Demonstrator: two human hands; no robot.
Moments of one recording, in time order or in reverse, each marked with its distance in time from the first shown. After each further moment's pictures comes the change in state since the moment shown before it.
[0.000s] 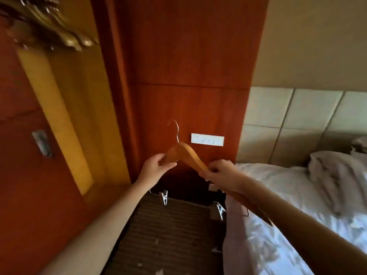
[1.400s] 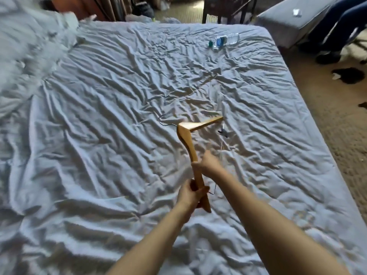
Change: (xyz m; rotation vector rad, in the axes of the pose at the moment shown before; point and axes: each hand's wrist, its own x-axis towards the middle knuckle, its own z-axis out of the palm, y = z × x) left_hand -0.675 0.191 0.802 0.023 -1.784 -0.174; right_hand -0.819 0.575 0.082 0.685 0.986 1.632
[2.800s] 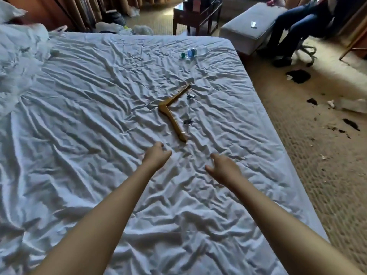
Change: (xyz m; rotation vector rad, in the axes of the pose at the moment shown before) left_hand -0.025 0.126 -0.063 0.765 0.174 0.222; right_hand -0.116 0.026 -0.069 -0.480 0.259 -0.018
